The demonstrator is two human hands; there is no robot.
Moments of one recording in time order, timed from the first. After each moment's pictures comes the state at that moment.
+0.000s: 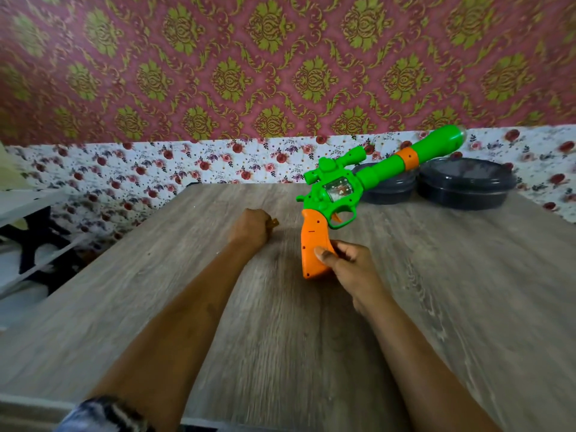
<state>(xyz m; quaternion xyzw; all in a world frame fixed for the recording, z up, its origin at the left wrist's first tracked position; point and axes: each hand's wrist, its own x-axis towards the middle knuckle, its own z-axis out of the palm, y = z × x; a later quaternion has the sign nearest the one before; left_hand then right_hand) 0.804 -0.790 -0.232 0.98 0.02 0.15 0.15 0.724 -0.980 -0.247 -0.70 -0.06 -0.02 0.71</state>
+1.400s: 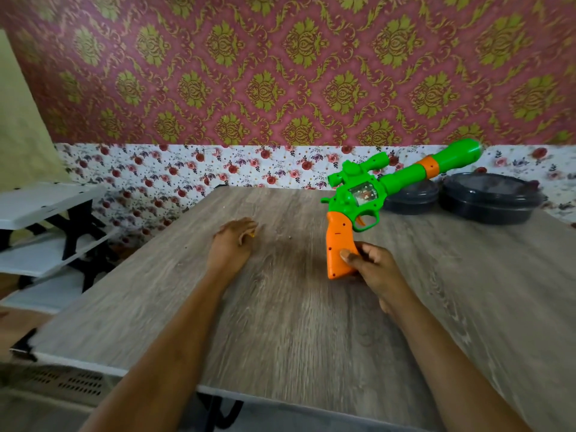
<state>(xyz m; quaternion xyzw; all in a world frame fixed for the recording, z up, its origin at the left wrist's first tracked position) 0.726 -0.723 -0.247 0.92 0.03 0.28 0.28 0.725 -0.981 -0.247 -0.71 -0.10 0.00 0.69</state>
